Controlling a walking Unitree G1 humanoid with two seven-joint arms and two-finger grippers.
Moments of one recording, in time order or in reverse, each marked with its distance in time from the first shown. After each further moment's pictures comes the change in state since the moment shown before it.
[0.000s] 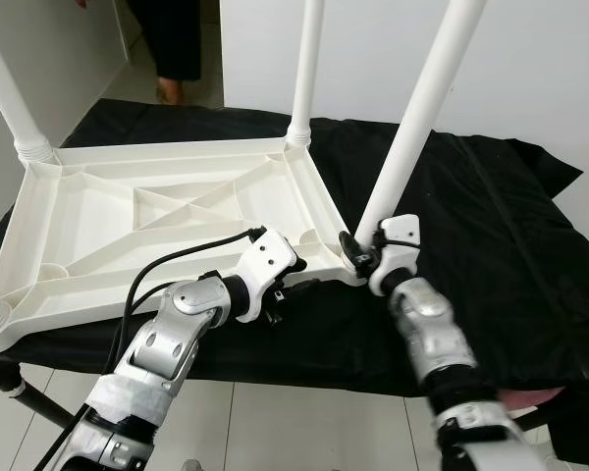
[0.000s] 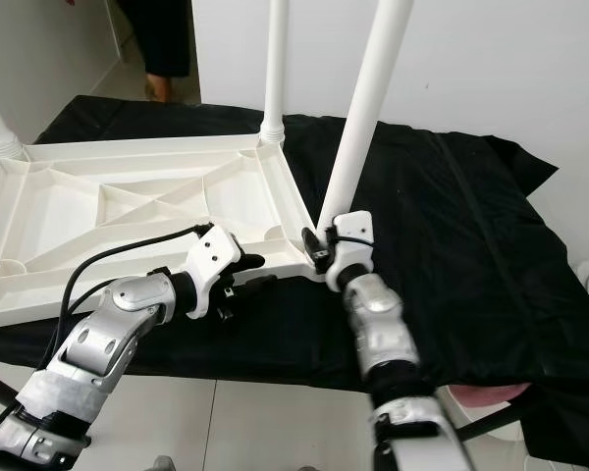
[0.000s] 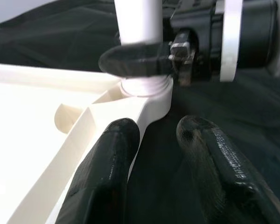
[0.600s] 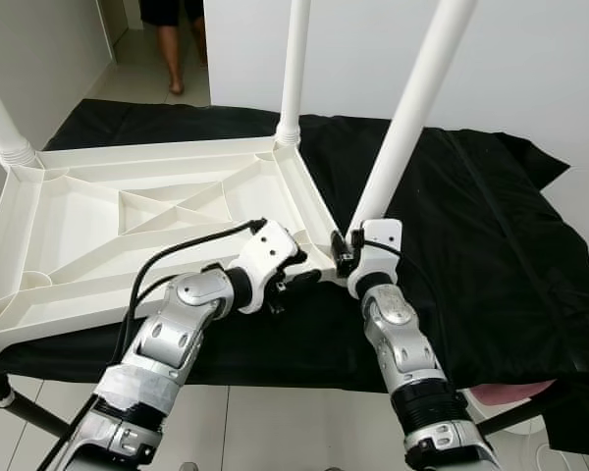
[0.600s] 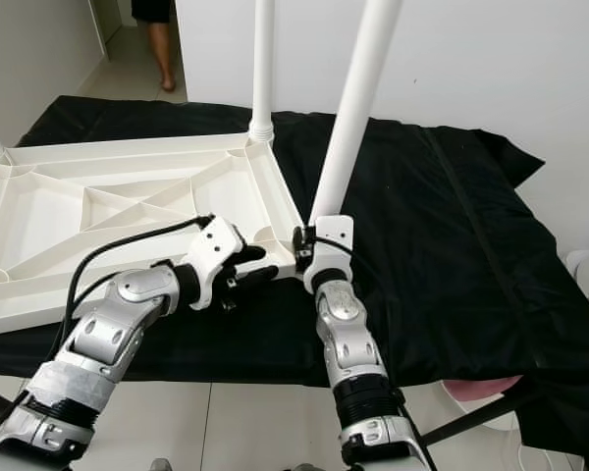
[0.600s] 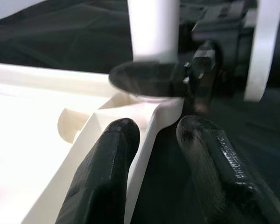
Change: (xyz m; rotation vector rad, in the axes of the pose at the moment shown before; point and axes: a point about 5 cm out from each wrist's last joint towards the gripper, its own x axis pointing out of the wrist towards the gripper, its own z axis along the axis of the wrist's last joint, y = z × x) left arm 0.002 0.008 -0.005 -0.001 0.024 0.028; right arm -0.007 0.013 -0.003 0.013 0.016 -0.051
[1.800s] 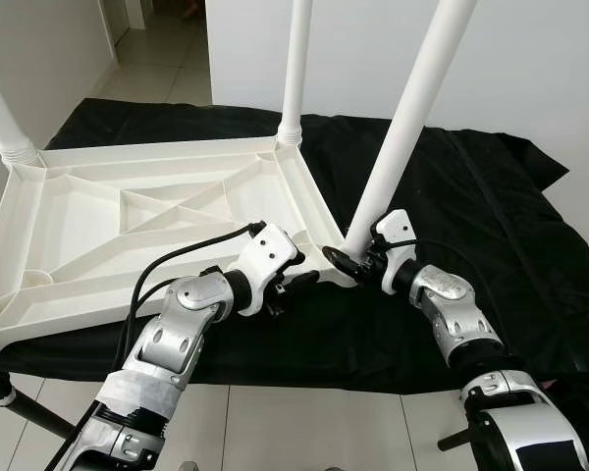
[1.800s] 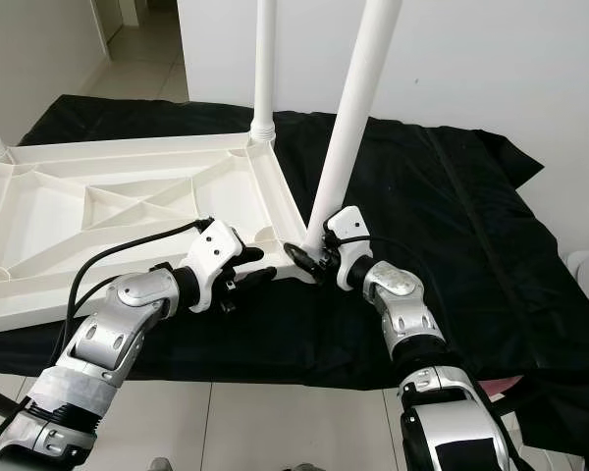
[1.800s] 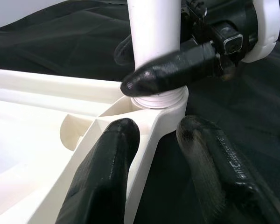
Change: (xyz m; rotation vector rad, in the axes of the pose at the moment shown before) left arm 0.000 -0.005 0.004 0.009 -0.027 0.013; right arm 0.016 -0.035 0.007 -0.166 0.017 0.648
